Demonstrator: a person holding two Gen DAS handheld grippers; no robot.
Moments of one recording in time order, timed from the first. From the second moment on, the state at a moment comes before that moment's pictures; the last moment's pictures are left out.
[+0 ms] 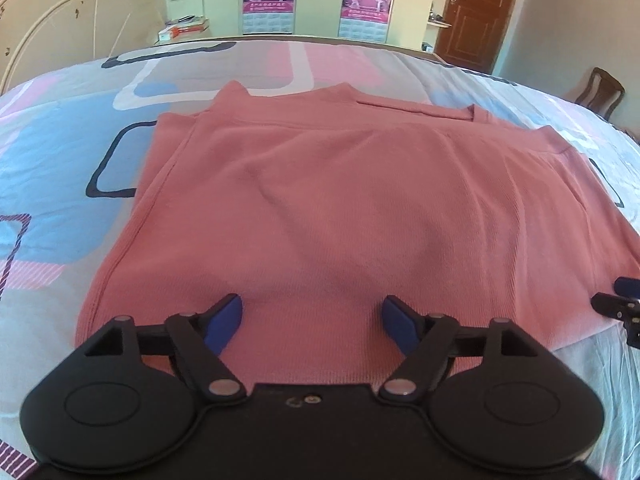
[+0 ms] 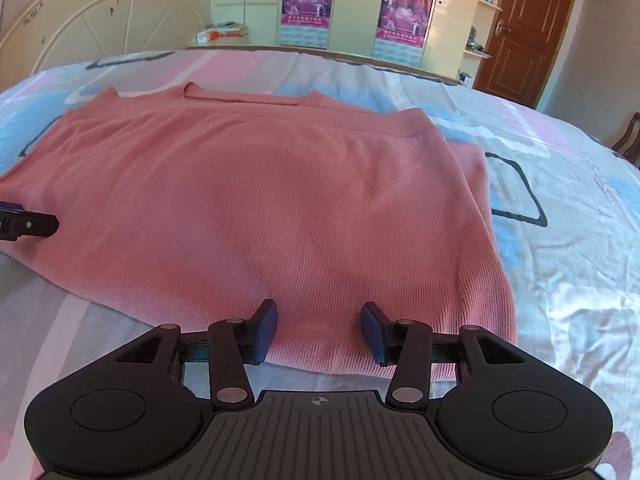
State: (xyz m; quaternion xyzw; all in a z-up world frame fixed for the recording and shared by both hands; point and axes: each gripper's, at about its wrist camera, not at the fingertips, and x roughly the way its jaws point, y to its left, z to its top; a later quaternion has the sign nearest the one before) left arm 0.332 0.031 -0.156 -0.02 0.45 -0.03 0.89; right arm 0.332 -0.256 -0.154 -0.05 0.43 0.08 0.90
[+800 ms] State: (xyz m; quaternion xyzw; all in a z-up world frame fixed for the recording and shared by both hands) left arm 0.296 0.092 -0.140 -0.14 0.48 -0.06 0.86; right arm 0.392 -0.153 -0.115 -0.03 0.37 0.10 0.92
